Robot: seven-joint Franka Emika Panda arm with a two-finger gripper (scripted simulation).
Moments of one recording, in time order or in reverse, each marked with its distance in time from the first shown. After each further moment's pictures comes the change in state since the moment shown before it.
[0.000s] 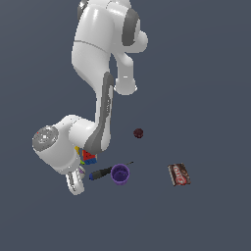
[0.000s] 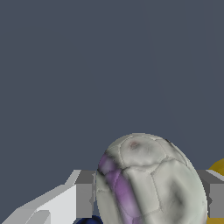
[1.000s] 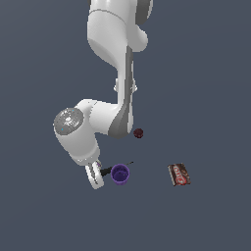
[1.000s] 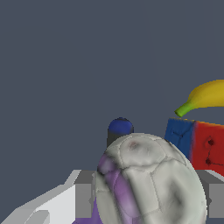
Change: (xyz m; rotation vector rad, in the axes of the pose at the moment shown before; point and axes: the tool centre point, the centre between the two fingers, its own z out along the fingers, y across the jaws) arm -0.077 -0.029 -0.062 -0.002 -0.002 0.001
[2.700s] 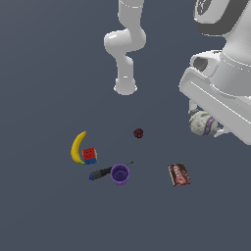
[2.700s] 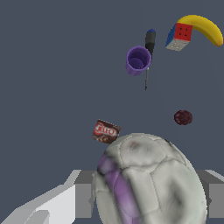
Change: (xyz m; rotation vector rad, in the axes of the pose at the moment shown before) arm -0.305 -0.128 -0.257 0.002 0.003 -0.002
